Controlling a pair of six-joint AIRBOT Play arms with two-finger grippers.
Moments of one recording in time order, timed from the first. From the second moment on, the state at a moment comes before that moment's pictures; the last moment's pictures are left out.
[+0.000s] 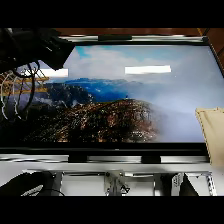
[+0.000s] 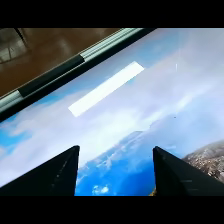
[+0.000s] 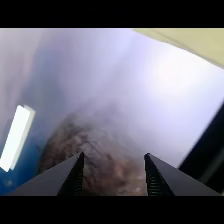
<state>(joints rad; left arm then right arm) -0.49 -1.10 1.64 1.41 -0.87 -1.25 -1.06 -0.71 1.01 -0.96 1.43 1.60</state>
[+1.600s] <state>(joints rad) -0.31 -1.43 1.65 1.59 -1.31 -1.72 0.16 -1.52 1.74 -1.49 1.39 1.77</state>
